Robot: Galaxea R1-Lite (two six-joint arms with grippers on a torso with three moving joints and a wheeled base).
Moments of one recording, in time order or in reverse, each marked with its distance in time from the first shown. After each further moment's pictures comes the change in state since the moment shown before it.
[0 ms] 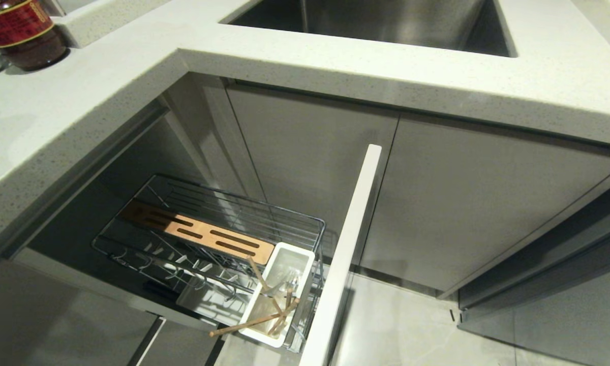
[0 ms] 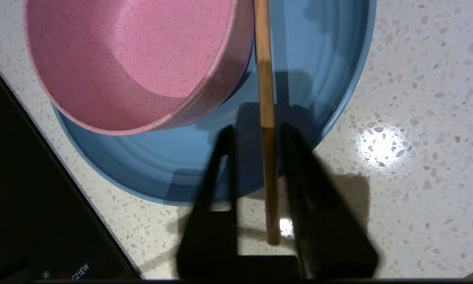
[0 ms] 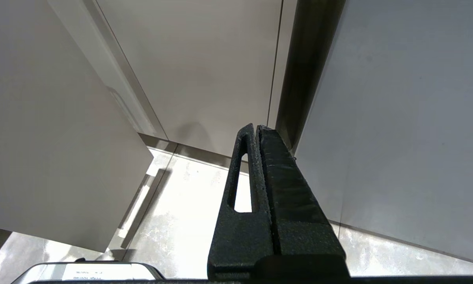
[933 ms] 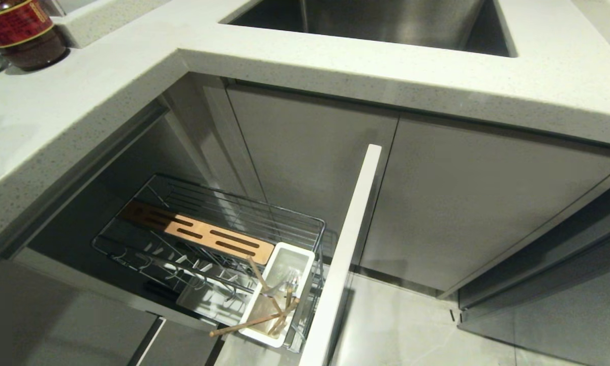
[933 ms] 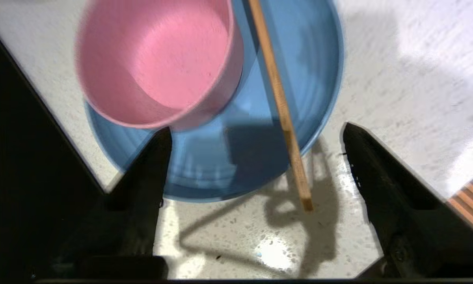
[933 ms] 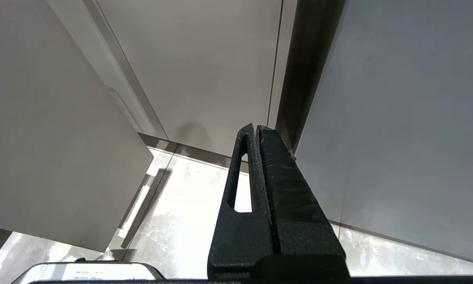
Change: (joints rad) left arm -0.023 -0.110 -0.004 -0.034 -0.011 -0.017; right arm 0.000 0.000 0.000 0.000 0.000 0.000
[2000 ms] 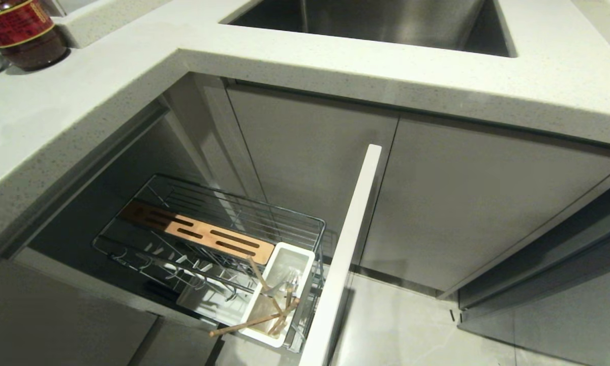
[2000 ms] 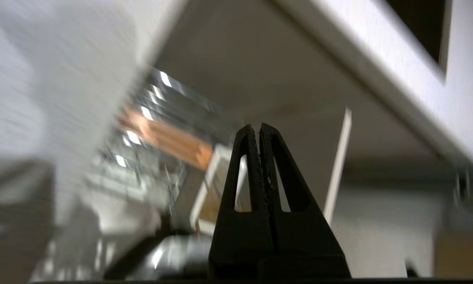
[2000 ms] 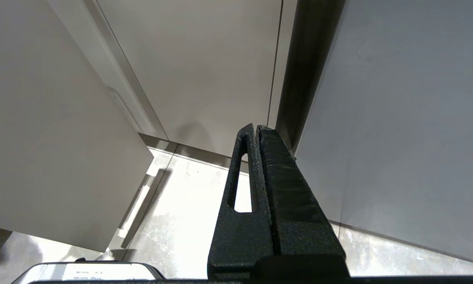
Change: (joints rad) left arm -0.637 -0.068 0.032 -0.112 -0.254 -0.463; right arm 0.000 0.000 0.000 0.000 0.000 0.000
